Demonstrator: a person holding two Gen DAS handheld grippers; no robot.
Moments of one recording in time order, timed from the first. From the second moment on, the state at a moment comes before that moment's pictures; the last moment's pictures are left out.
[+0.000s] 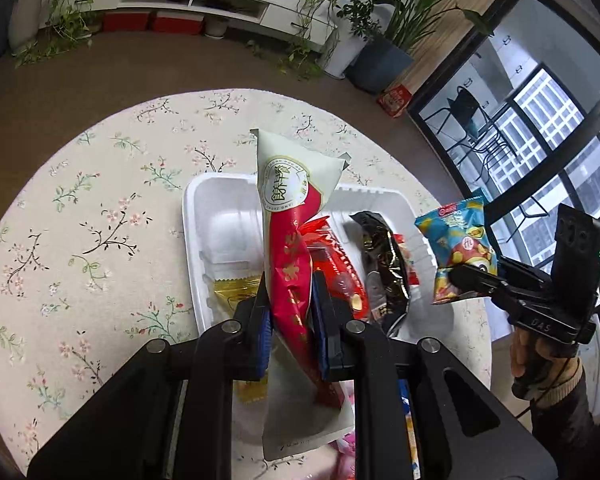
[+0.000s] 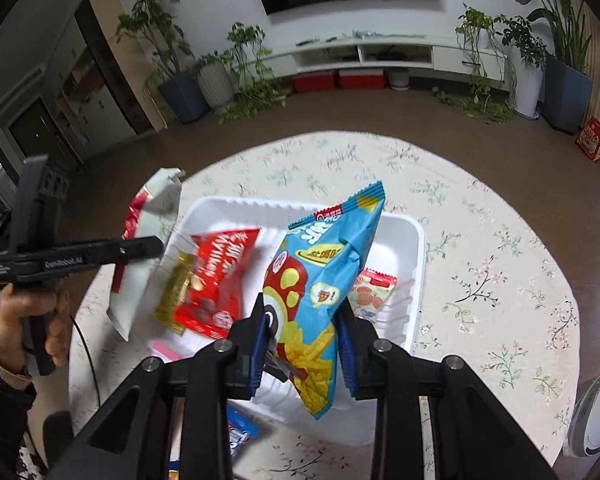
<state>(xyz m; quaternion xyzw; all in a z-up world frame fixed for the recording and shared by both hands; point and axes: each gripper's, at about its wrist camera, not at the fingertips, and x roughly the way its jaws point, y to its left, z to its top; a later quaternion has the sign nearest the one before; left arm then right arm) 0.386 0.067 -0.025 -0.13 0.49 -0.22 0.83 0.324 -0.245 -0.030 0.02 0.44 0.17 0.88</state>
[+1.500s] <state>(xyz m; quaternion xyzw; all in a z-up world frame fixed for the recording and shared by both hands) 0.391 0.015 -0.051 -0.09 0.52 -0.17 0.83 0.358 -0.163 -0.062 -0.09 0.51 0.15 0.84</state>
